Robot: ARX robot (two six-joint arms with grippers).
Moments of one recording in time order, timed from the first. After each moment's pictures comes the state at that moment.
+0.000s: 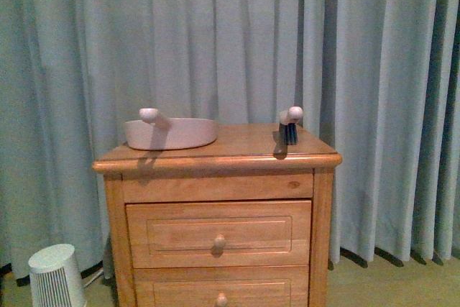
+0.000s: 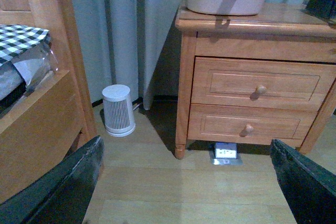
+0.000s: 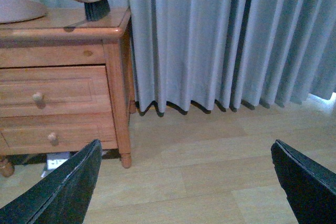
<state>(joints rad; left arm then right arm) 0.00 0.00 0.01 0.00 0.00 0.00 0.00 0.00 0.02 0.00 0.00 0.00</state>
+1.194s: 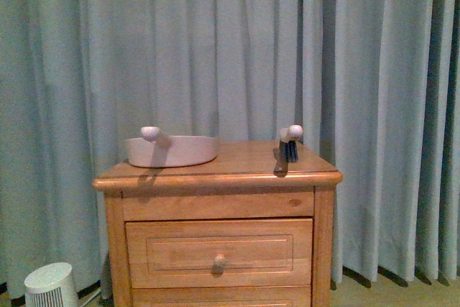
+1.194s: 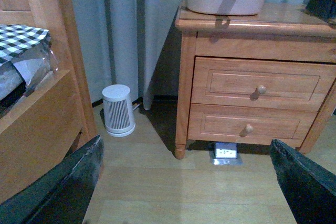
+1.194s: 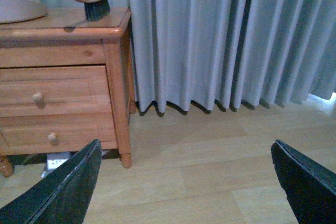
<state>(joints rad) 0.00 0.00 0.01 0.00 0.00 0.00 0.00 0.00 0.02 0.00 0.00 0.00</state>
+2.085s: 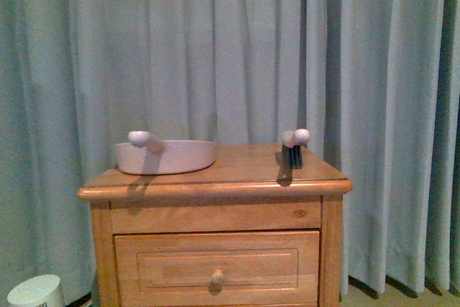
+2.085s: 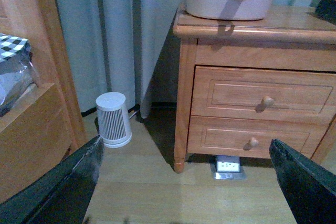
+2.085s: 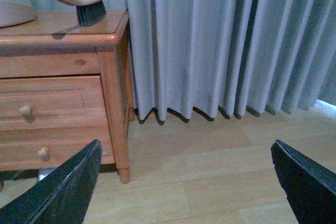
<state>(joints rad) 0.00 0.00 0.01 0.00 0.00 0.00 0.00 0.00 0.02 0.00 0.00 0.00</state>
